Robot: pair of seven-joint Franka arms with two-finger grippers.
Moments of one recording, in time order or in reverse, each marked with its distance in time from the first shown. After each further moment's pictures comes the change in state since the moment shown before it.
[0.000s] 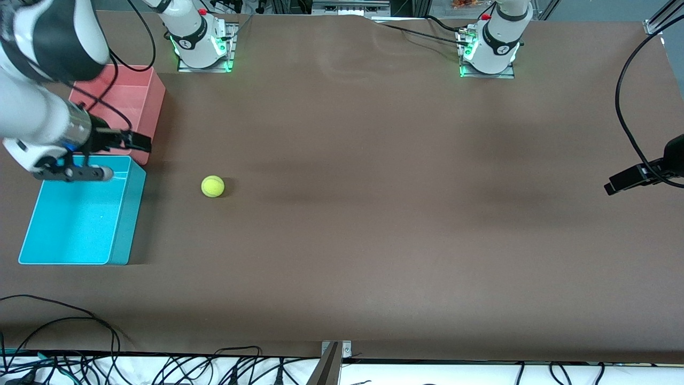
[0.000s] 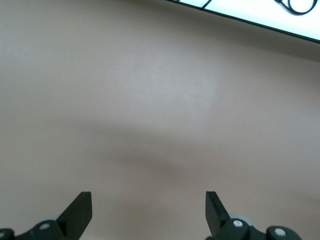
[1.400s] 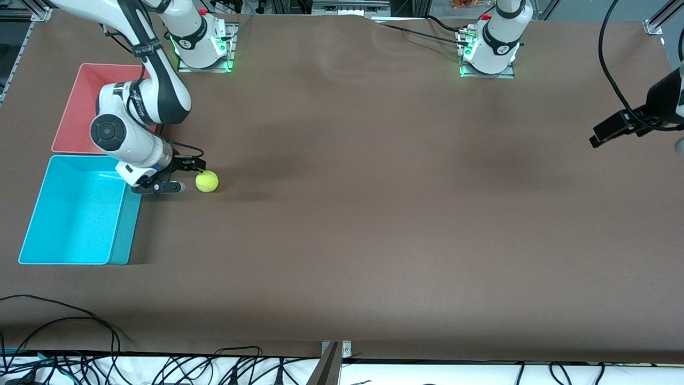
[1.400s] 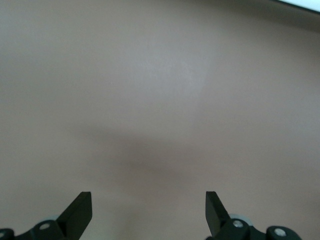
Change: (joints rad) left arm -0.542 -0.290 0.606 -0.282 -0.151 -0.015 0.014; right arm 0.031 0.069 0.003 -0.557 -0.031 0.706 0.005
